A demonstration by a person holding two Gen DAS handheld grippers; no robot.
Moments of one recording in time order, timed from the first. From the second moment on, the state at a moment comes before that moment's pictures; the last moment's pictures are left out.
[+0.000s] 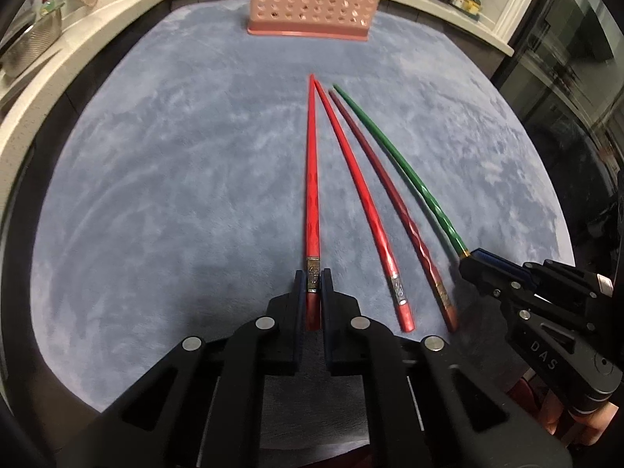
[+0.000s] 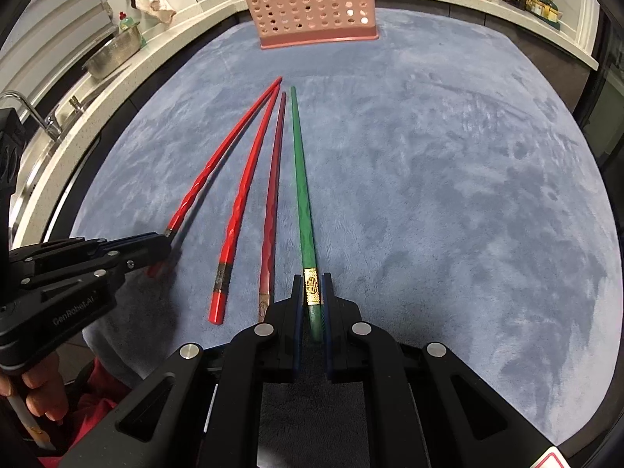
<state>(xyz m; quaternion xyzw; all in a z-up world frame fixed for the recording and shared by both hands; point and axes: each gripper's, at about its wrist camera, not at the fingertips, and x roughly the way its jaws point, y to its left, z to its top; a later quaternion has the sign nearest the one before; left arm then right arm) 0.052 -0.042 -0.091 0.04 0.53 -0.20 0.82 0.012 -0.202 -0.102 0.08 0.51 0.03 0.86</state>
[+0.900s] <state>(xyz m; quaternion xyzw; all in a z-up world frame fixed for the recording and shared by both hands) 0.106 -0.017 0.055 0.00 0.38 -0.18 0.91 0.052 -0.255 0.034 0.13 0.37 0.01 0.92</state>
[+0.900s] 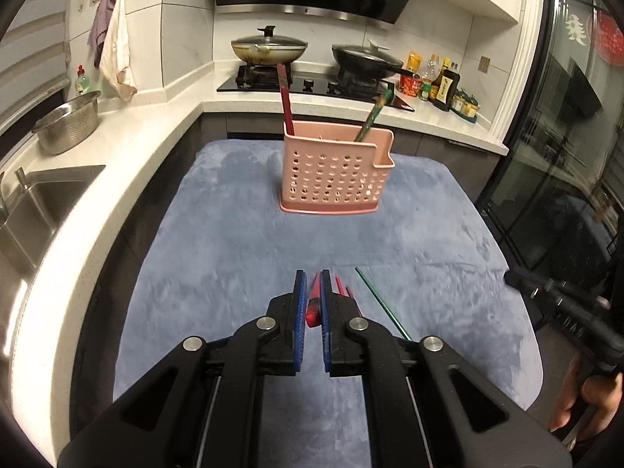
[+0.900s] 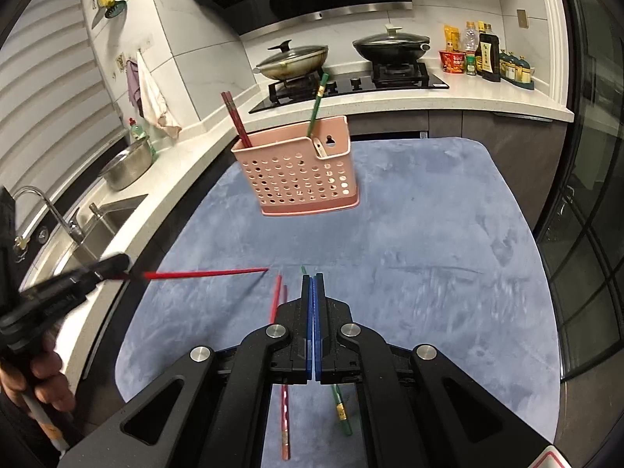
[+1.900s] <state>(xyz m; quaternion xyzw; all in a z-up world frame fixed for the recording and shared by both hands) 0.095 -0.013 0.051 -0.01 0.40 -0.19 0.90 0.031 -0.234 -0.099 0.08 0.52 0.01 0.85</state>
